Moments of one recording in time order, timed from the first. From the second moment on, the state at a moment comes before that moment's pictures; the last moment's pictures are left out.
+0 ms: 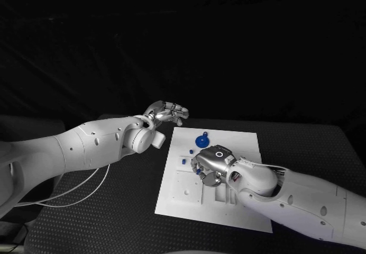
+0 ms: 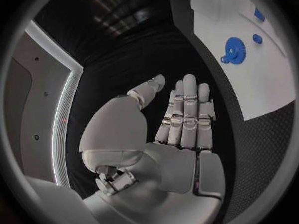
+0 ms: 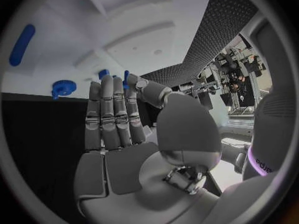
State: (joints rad) left arm 1.22 -0.70 -0.11 1.18 -0.20 -0.26 0.30; left_hand 1.13 -0.14 0.57 -0.21 0.09 0.87 0.17 0.25 0.57 1.19 0.11 0.11 0.29 1.11 0.00 0.74 0.51 0.01 0.84 -0.10 0.57 1.26; right arm 1.10 -0.51 -0.15 1.44 -1.90 -0.32 -0.13; right_hand 1.20 -0.18 0.88 -0.28 0.05 1.07 0.09 0.41 0.45 1.30 0.06 0.18 0.24 1.16 0.02 0.47 0.78 0.25 0.93 0.17 0.25 1.31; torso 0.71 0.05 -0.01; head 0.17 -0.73
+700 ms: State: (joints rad) left arm 1.22 -0.69 -0.11 1.19 -0.19 -0.26 0.30; left_hand 1.13 -0.14 0.57 -0.21 0.09 0.87 0.17 0.25 0.57 1.19 0.11 0.11 0.29 1.11 0.00 0.73 0.51 0.01 0.84 -0.10 0.57 1.26; right arm 1.06 -0.48 -0.18 1.40 -1.92 -0.30 -0.12; right_hand 1.20 -0.18 0.88 -0.28 0.05 1.07 0.09 0.41 0.45 1.30 0.06 0.18 0.25 1.16 0.02 0.47 0.78 0.25 0.93 0.17 0.25 1.31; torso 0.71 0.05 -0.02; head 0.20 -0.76
